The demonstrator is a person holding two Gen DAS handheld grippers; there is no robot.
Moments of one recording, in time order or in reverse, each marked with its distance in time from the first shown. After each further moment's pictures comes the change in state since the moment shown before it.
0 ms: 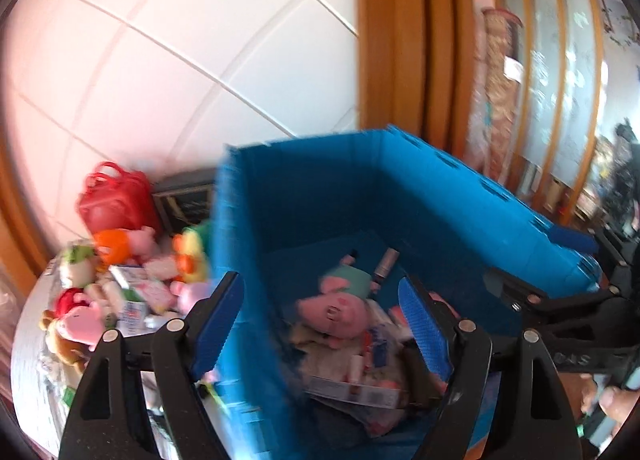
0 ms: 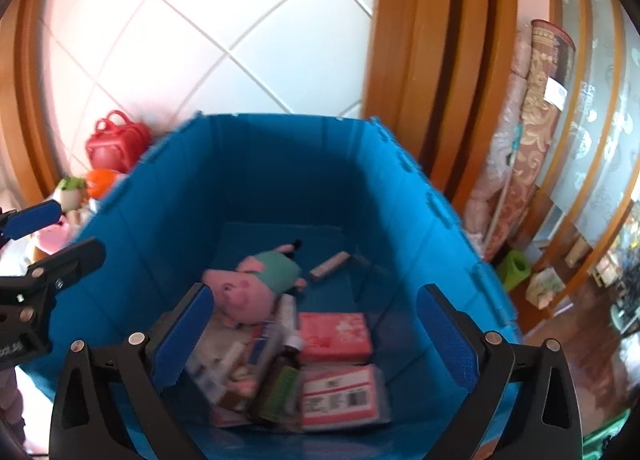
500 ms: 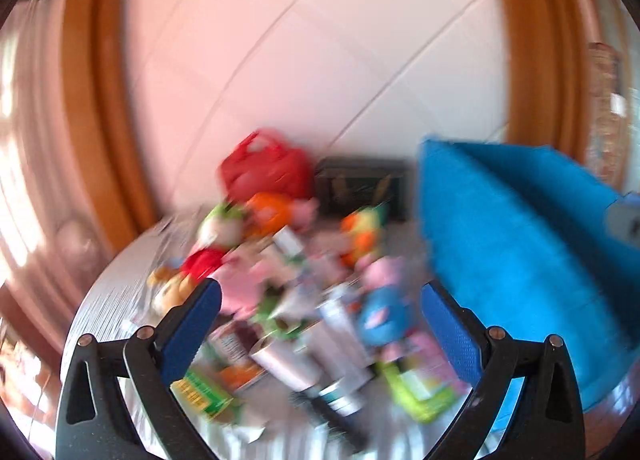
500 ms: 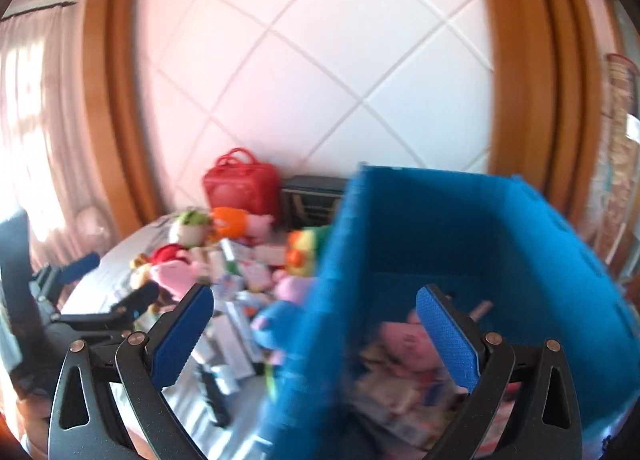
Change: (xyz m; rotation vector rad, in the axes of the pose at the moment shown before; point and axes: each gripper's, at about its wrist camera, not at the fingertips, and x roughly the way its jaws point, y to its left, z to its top) left arm -0.039 0.226 -0.088 -0.173 0.000 0.357; right arm -0.033 0.184 0.019 -0.049 -0.161 0.327
